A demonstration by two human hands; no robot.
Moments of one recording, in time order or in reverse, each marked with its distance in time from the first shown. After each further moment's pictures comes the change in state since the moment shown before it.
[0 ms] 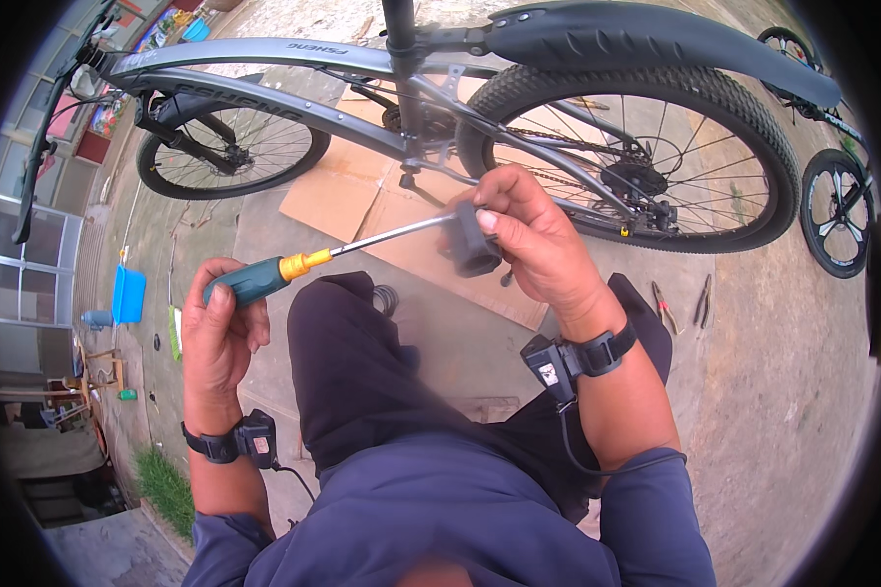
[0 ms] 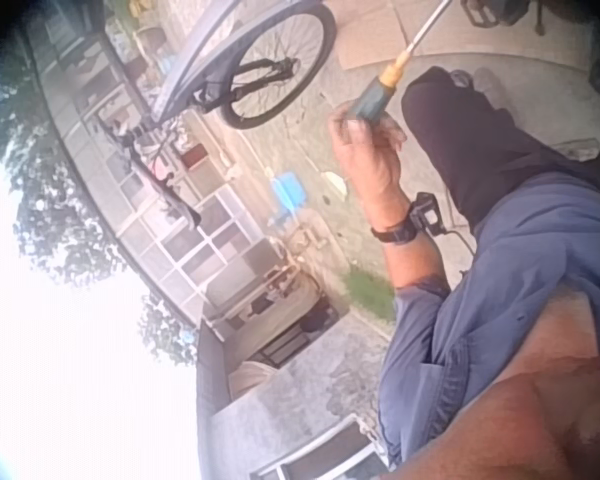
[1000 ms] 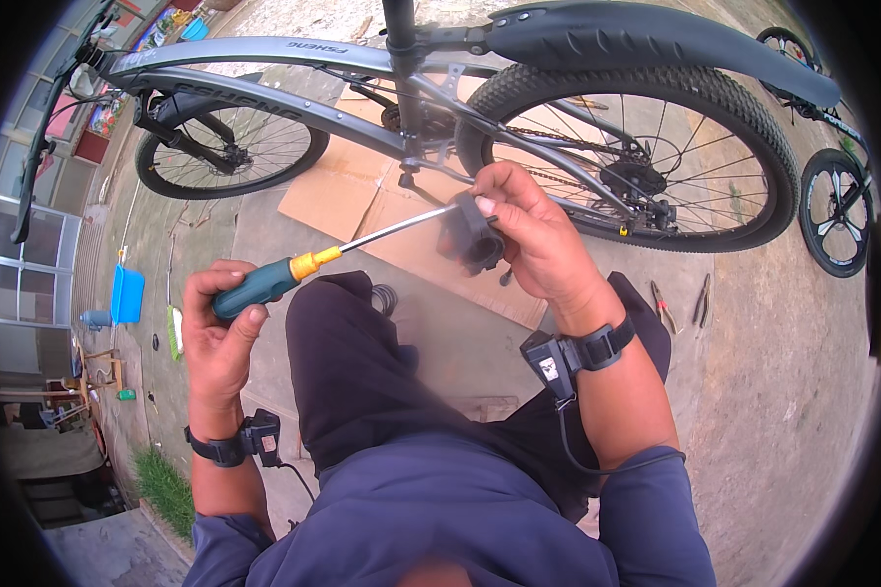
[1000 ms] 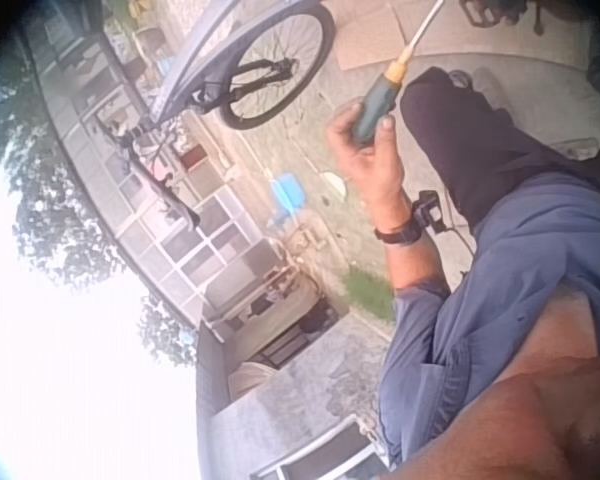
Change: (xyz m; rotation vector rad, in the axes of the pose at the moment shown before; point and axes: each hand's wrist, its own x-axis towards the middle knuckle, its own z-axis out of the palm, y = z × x) left_hand -0.003 -0.011 0.004 0.365 -0.004 0.299; right_hand 0.003 -0.005 0.007 0.095 0.118 0.151
